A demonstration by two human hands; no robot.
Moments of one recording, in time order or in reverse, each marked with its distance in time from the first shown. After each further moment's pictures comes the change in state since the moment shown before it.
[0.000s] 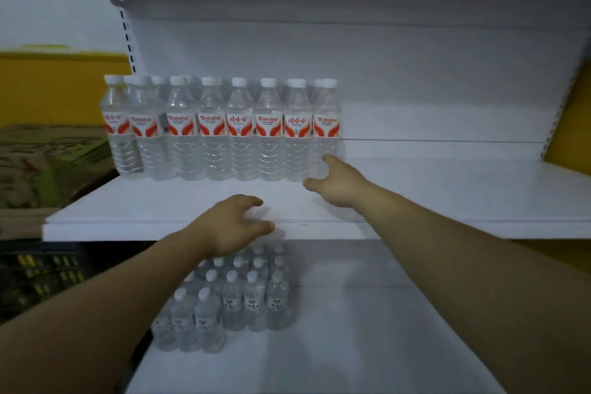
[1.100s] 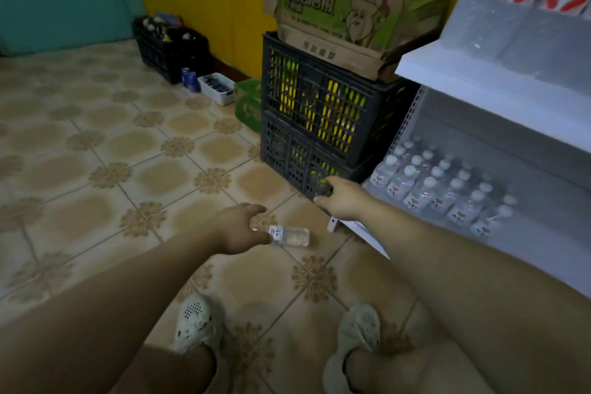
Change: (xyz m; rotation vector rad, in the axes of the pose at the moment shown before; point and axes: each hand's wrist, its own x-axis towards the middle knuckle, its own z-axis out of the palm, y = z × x) left_hand -0.412 -0.282 0.021 -0.090 -0.166 -0.816; right_hand -0.197 -0.186 0.406 -0.389 -0.772 -0.398
